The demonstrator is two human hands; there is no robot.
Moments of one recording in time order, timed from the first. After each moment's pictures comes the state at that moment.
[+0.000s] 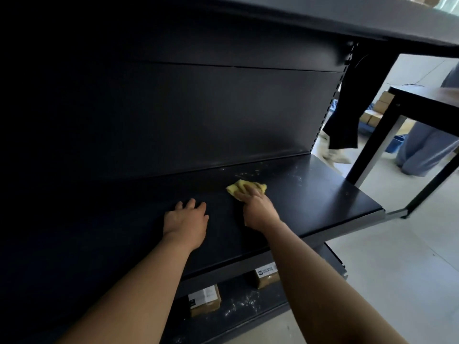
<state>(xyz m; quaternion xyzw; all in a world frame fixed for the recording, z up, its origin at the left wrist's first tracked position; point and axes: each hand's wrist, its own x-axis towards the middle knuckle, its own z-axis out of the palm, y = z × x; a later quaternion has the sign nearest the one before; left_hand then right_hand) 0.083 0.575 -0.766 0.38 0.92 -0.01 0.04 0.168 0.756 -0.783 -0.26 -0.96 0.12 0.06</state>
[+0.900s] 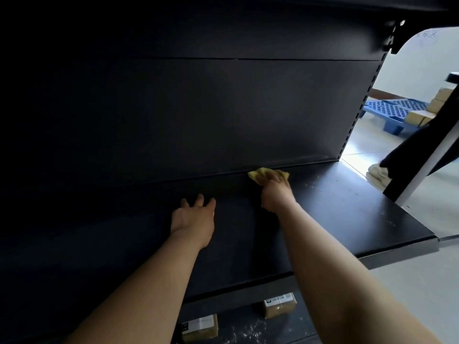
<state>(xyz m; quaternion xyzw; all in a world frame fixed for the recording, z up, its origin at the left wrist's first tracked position) 0.068 0.638 -0.772 0.32 0.94 -0.08 0.06 0.117 0.851 -0.777 -0.25 -0.96 0.07 0.06</state>
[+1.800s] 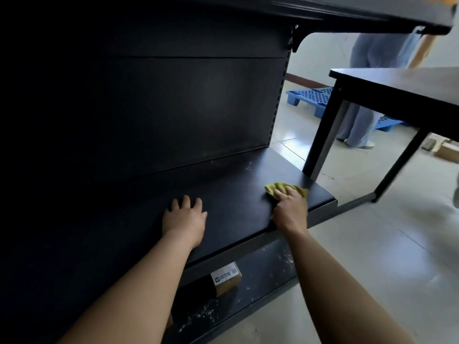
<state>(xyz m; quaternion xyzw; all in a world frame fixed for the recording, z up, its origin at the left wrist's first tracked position) 0.147 0.703 -0.770 0.39 0.91 -0.04 0.09 0.303 0.896 -0.794 -0.43 -0.88 0.08 0.19</state>
